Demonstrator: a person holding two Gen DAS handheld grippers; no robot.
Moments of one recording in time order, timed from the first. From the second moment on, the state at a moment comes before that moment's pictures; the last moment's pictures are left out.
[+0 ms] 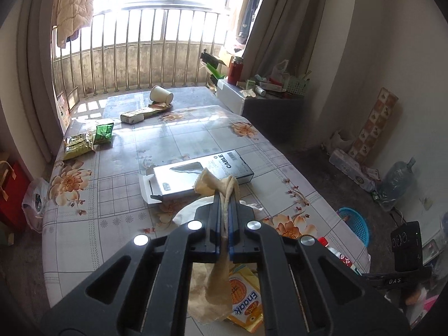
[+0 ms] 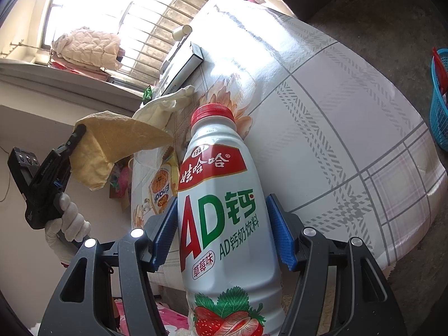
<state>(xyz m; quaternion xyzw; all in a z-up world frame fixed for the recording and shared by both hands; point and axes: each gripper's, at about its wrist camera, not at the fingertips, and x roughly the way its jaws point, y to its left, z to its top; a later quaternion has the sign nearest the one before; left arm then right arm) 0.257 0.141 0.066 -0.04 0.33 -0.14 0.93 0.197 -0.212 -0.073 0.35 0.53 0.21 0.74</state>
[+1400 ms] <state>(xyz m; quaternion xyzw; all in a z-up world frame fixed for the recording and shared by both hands) 0.263 -0.351 -0.023 0.07 0.50 -0.44 0.75 0.060 -0.563 -0.128 0.59 0.34 -0.08 0.73</state>
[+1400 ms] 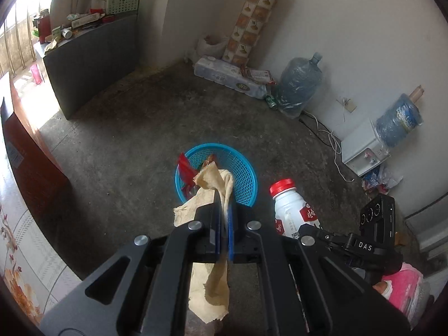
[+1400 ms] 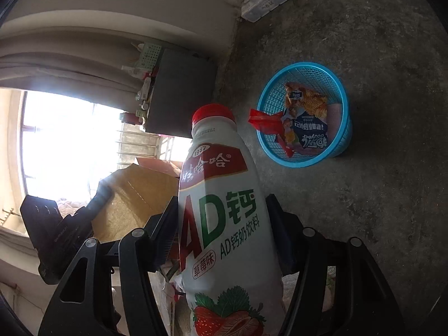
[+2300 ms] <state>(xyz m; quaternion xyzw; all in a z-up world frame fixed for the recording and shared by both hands) 0.284 -0.401 -0.079 0.06 0.55 -0.46 0.70 0.069 -0.633 -0.214 0.60 0.34 -0.17 0.71</state>
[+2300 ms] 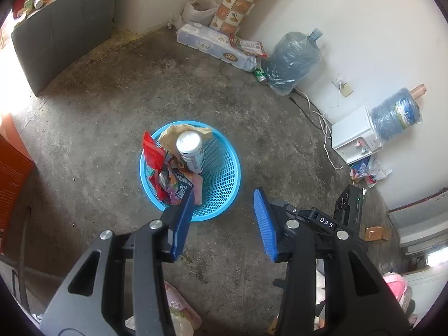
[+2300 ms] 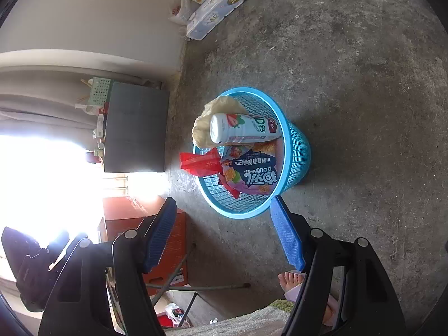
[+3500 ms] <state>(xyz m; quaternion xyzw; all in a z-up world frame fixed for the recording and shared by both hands) 0.166 0.142 -0.023 -0.15 0.41 -0.14 0.89 0.165 -0.274 -0.028 0.32 0.49 0.17 0.79</state>
